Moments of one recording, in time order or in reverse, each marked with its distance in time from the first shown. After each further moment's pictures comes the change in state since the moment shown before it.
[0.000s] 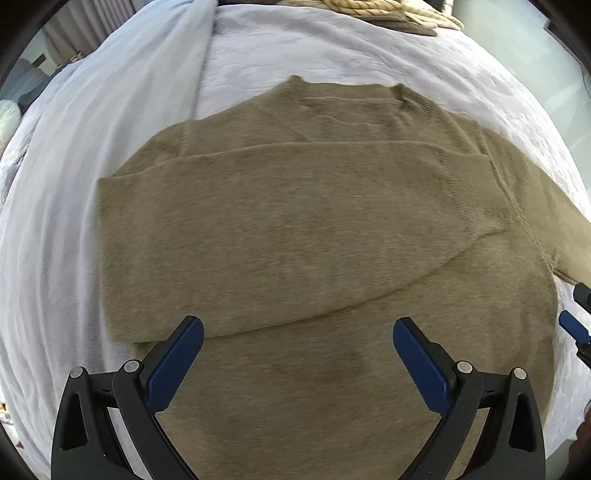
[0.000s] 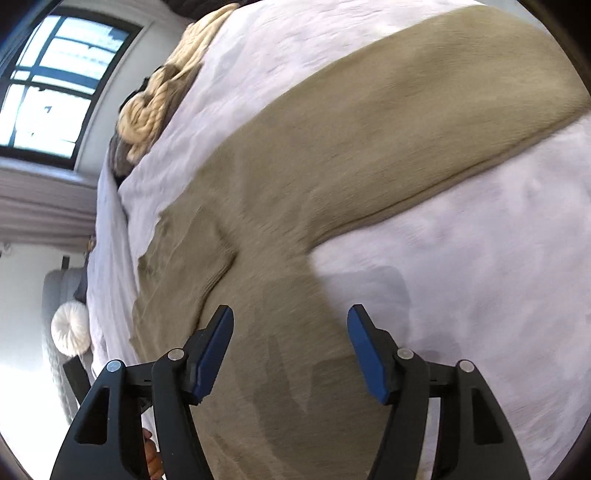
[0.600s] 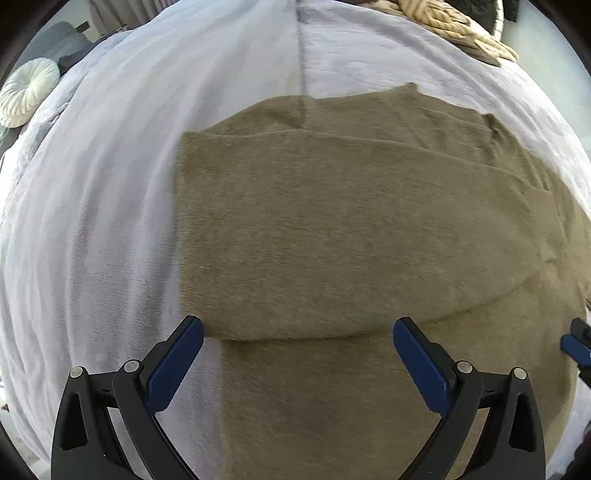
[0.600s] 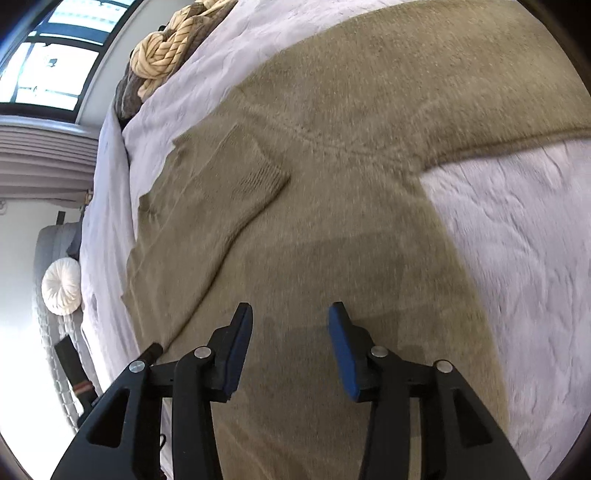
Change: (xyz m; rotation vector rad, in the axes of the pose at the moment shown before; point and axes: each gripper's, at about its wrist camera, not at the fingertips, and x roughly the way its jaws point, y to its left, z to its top) left arm 0.017 0.085 -0.004 -0.140 -0.015 0.065; right arm 0.056 0.055 -0.036 -0.116 0.152 -0.013
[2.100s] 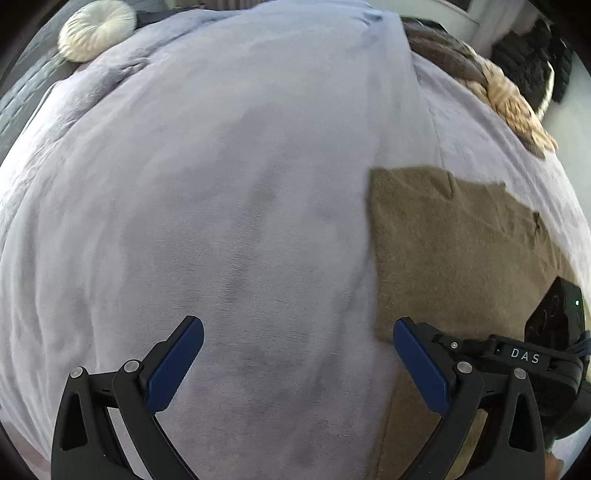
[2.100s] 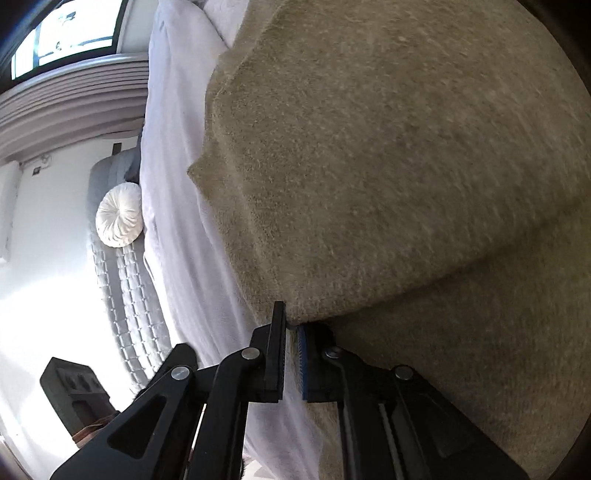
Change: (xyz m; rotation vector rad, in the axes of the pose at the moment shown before) left arm -0.023 0.145 -0.013 -0.230 -0.087 -0.023; right arm 0.203 0.185 -0.087 -0.029 0.350 0.317
